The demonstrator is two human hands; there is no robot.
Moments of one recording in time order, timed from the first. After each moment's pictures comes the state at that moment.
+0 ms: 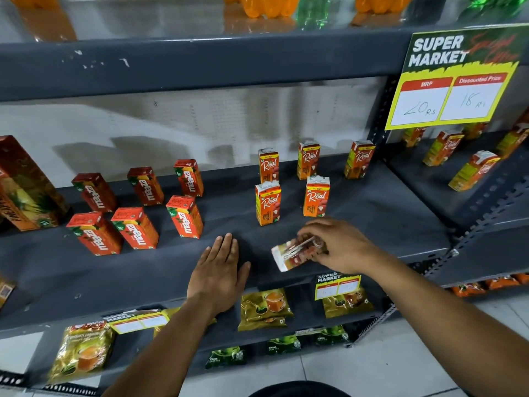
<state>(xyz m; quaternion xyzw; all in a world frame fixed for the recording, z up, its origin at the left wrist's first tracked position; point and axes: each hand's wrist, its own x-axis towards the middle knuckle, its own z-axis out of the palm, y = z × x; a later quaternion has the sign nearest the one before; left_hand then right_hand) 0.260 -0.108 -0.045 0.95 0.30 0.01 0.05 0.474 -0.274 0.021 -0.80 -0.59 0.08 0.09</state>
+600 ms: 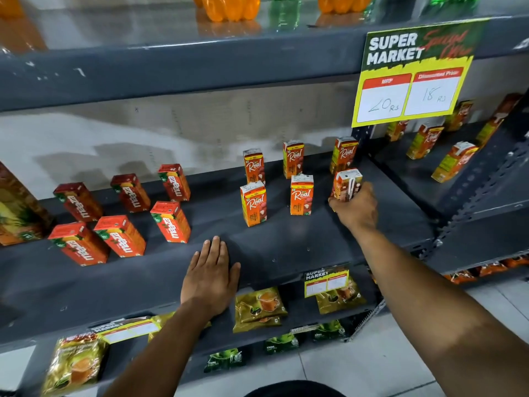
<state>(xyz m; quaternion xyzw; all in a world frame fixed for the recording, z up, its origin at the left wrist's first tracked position) 0.264 -0.114 -0.049 0.94 0.32 0.02 0.07 0.555 -0.265 -0.005 -0.88 -0.11 0.01 0.47</state>
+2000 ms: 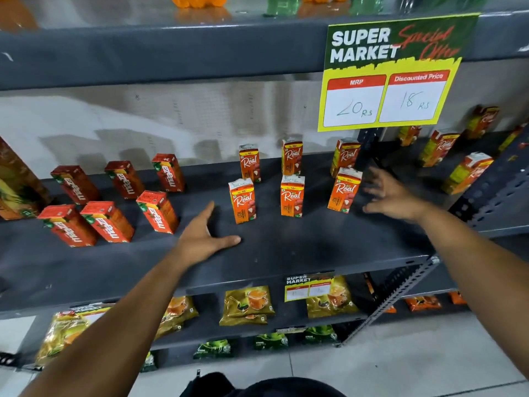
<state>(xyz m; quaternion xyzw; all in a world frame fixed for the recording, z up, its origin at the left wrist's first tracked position) 0.308 -0.075 -0.004 0.82 0.36 0.12 0.42 0.645 -0.322 0.034 -0.80 -0.33 0.26 0.43</state>
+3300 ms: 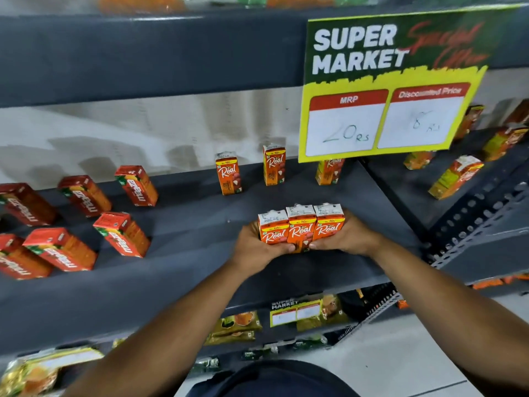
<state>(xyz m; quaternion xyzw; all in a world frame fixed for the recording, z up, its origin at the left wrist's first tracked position) 0.439 -0.152 -0.038 0.68 0.26 0.21 0.65 0.608 -0.299 -0.004 -0.75 -0.40 0.32 0.43</state>
